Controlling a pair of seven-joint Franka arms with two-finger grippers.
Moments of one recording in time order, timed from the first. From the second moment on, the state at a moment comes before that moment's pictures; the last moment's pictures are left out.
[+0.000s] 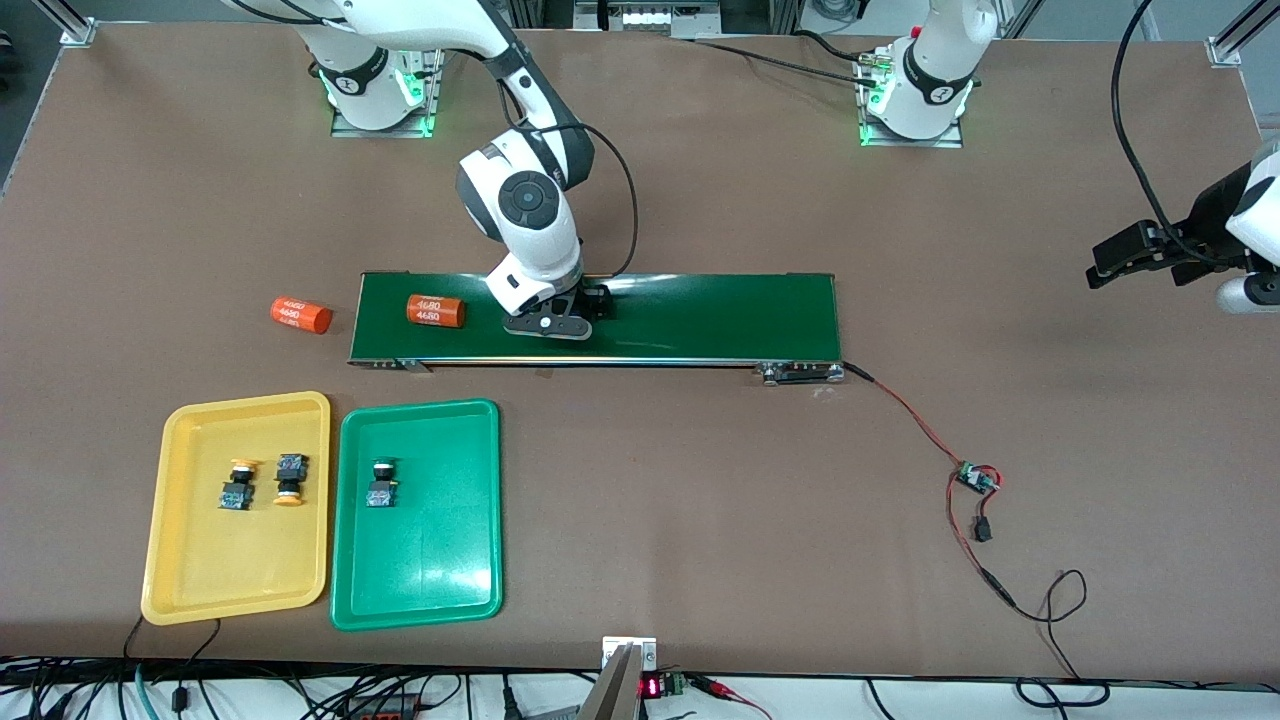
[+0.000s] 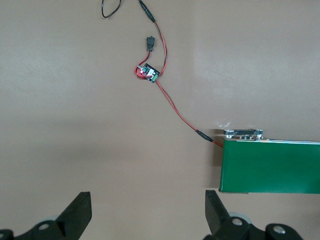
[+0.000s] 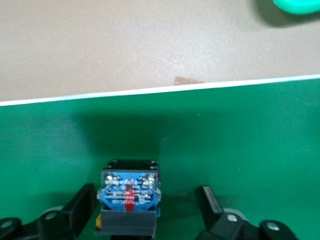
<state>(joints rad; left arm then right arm) 0.03 0.07 -0.01 -1.54 -0.04 1.59 -0.05 0.82 0.50 -0.12 -1.94 0.07 2.45 0.73</state>
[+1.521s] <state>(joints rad) 0.03 0.07 -0.01 -1.54 -0.04 1.59 -0.05 0.39 0.70 -0.14 -1.51 0.07 2.30 0.17</state>
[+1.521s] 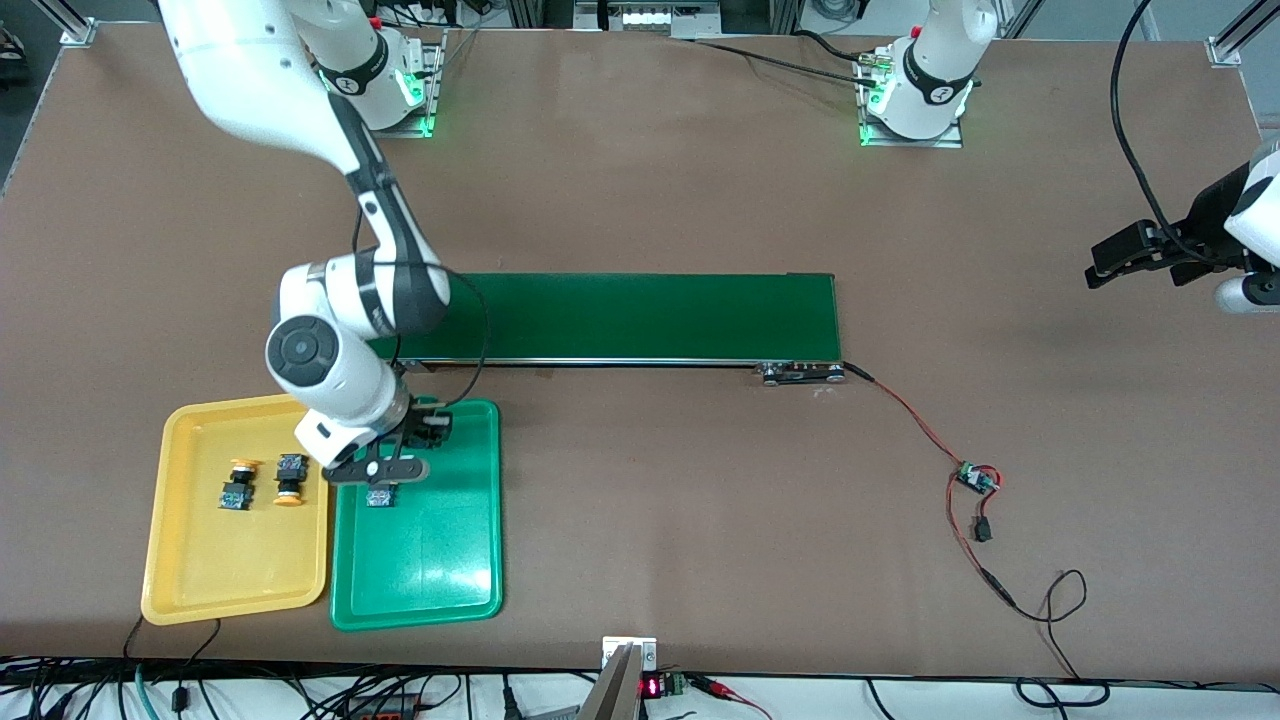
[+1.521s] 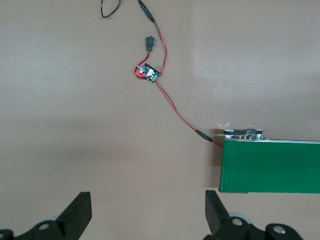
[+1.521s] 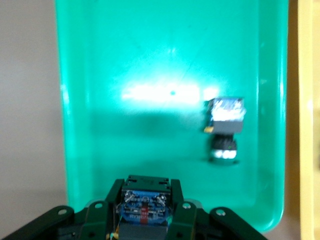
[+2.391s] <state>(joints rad) 0.03 0.07 -0.02 -1.54 -0.04 1.59 -0.05 0.34 0.80 -0.13 -1.49 0.08 2.43 0.13</state>
